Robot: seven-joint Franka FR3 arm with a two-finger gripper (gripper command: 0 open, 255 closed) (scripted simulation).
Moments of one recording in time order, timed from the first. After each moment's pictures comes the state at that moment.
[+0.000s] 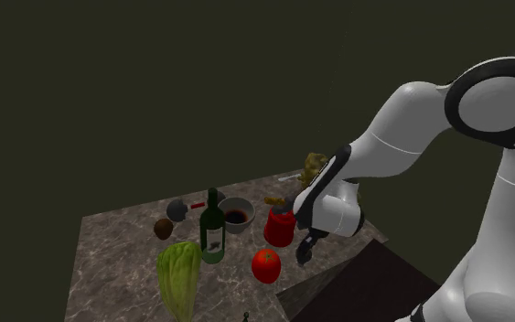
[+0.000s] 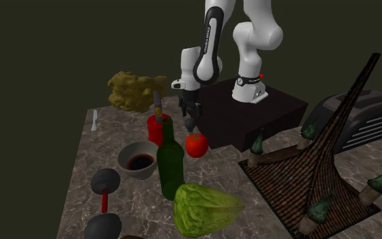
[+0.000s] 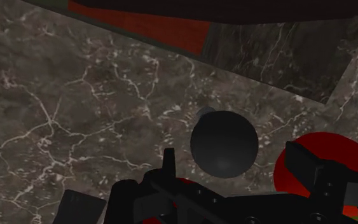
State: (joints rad) arm 0.05 0.29 0.07 -2.72 0.97 3.05 -1.00
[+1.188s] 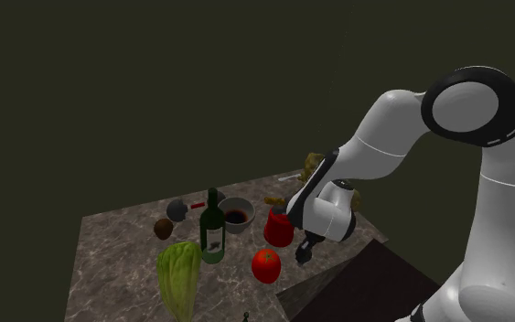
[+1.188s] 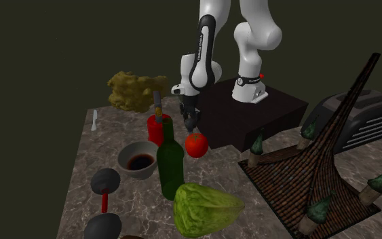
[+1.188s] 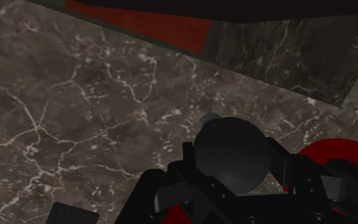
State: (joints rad) arm -0.05 0.39 0.19 -2.65 1.09 3.12 -1.12
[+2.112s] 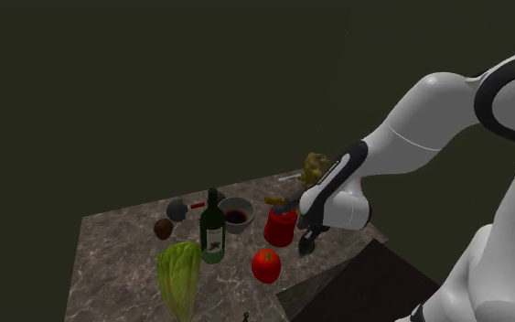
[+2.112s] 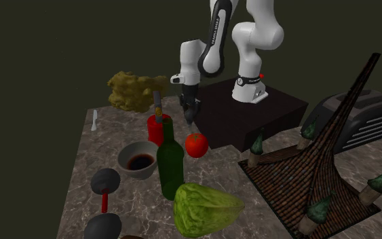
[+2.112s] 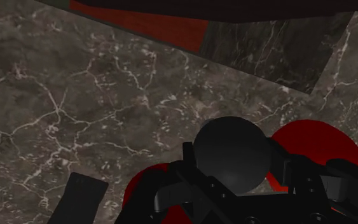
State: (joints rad) arm 0.17 0.18 -0.07 -2.76 0.77 2.98 -0.81
